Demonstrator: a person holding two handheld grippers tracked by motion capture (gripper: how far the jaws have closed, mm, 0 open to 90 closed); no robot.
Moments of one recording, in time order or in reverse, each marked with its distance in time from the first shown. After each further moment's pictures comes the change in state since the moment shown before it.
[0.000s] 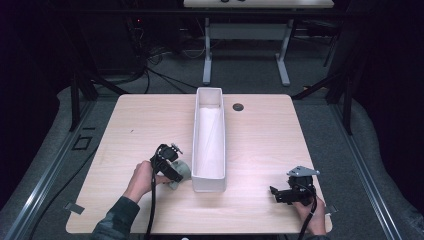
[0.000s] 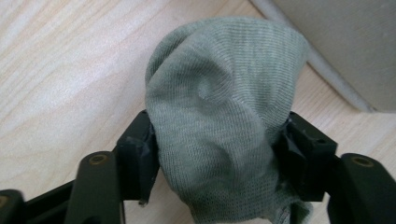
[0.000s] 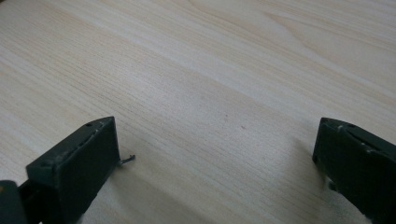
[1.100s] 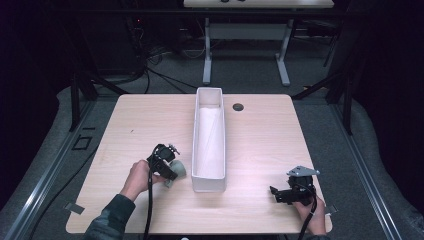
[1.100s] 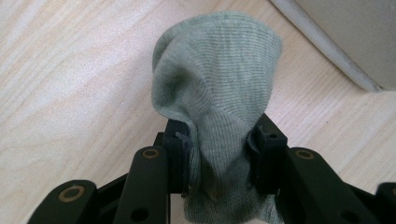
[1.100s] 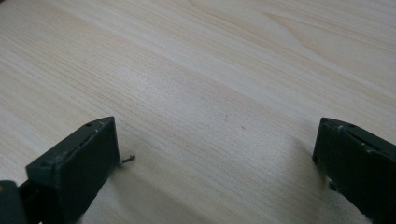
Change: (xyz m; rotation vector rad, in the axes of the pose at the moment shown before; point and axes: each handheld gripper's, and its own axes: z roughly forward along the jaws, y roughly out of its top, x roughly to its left) left arm 0.006 -0.006 -0.005 0.009 -0.007 0.030; right arm 0.000 0.000 0.000 0.000 0.002 -0.002
